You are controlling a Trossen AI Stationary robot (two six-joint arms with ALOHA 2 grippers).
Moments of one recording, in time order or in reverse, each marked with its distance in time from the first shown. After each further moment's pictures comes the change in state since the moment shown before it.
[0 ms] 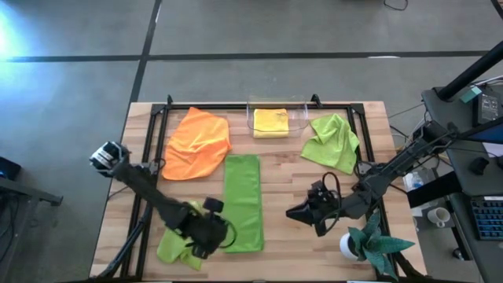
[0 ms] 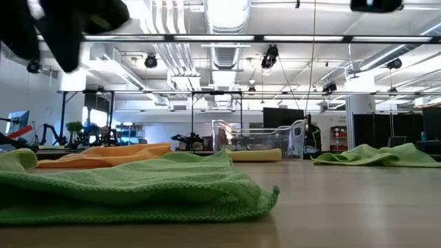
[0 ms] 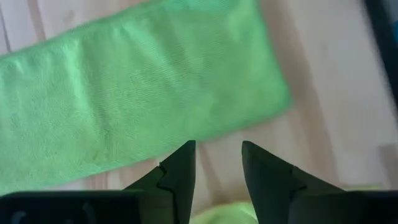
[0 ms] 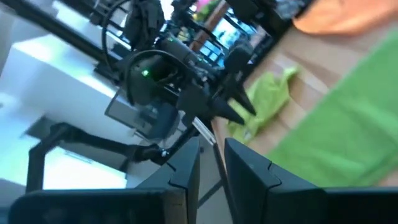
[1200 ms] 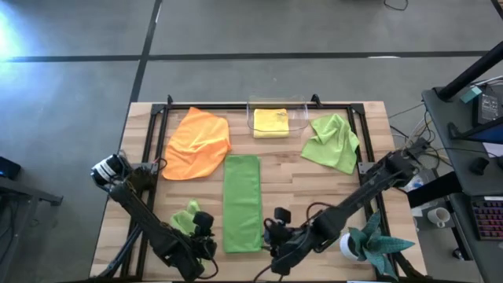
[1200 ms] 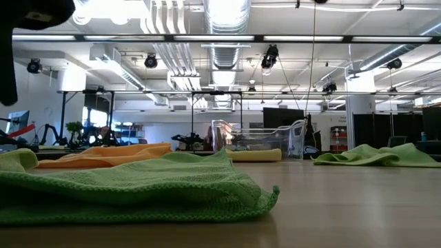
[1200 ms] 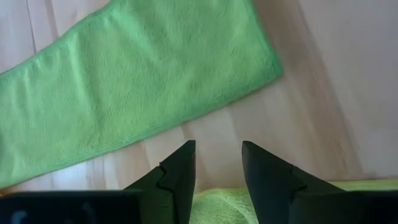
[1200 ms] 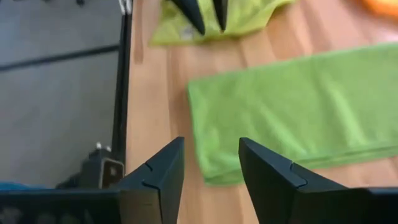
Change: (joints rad) left arm -0.211 0.129 -0.021 -0.012 -0.268 -0.129; right arm -0.028 0.622 0.768 -0.818 -0.169 -0.428
